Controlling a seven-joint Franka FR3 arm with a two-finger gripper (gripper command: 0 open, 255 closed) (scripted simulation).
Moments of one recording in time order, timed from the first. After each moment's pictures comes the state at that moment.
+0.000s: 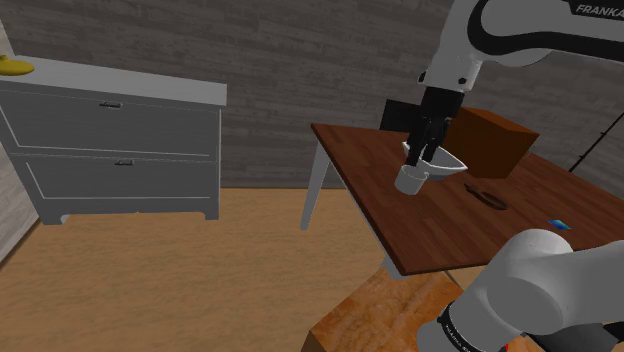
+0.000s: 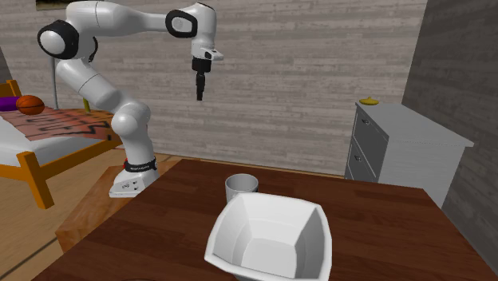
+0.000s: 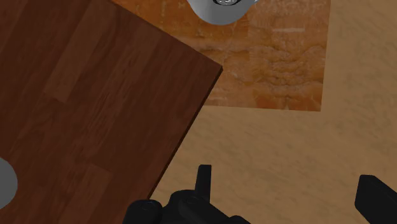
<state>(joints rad) -0.02 -0.74 -0.06 -2.36 0.07 1.45 -0.08</state>
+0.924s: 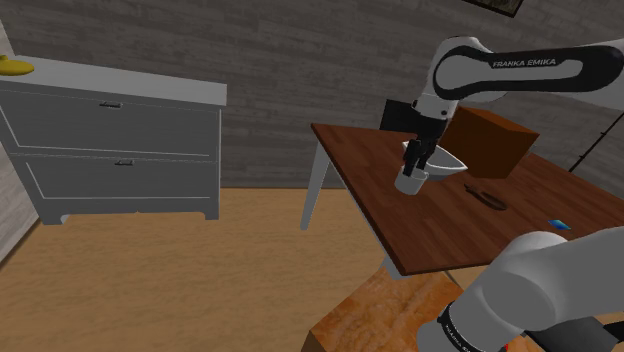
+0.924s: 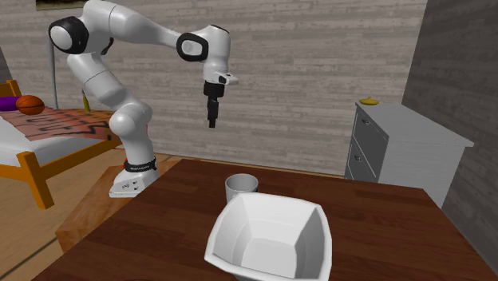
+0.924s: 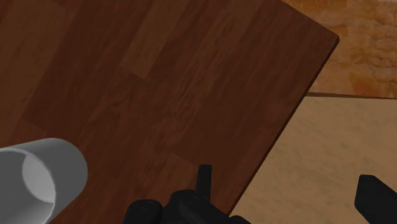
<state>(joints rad) -0.10 -0.56 -0.23 -2.43 -0.13 1.73 -0.29</state>
